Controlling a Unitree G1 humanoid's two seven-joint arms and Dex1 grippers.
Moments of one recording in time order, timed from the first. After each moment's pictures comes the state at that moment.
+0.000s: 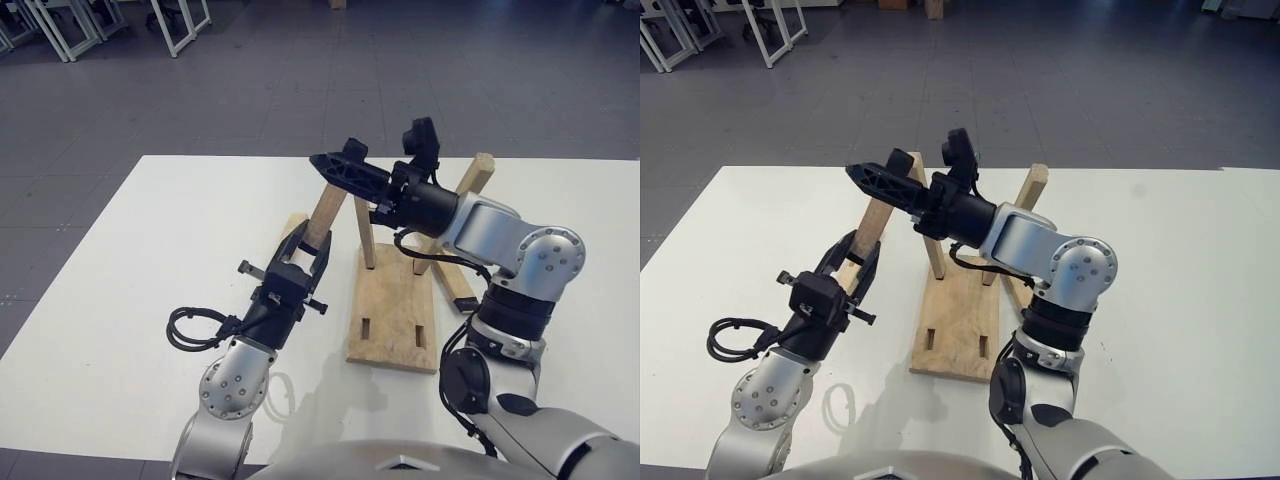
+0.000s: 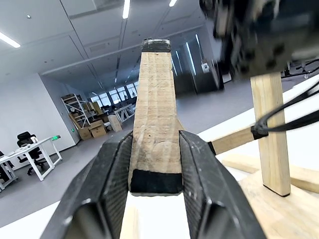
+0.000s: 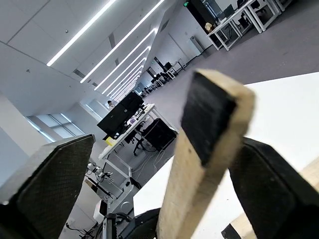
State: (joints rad) left arm 0.29 0.24 -0.28 -0.79 0.18 0.18 -0.14; right arm -0.70 0.11 -0.38 -0.20 1.27 1.38 0.01
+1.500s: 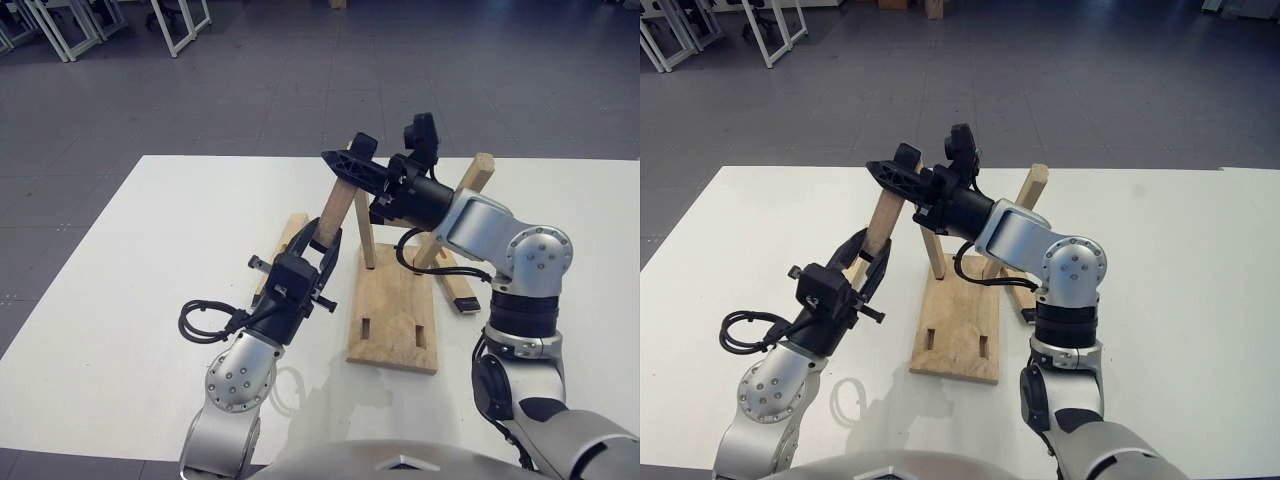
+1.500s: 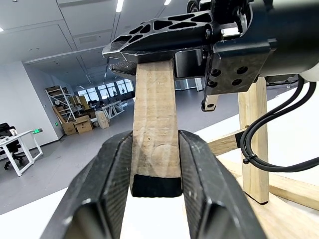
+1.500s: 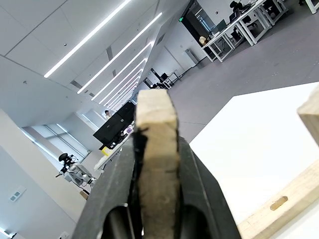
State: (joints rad) left arm 0.26 0.18 -0.29 -0.81 0.15 0.26 -0.19; right arm -0.65 -0.08 -0.14 -0.13 1.40 1.07 -0.03
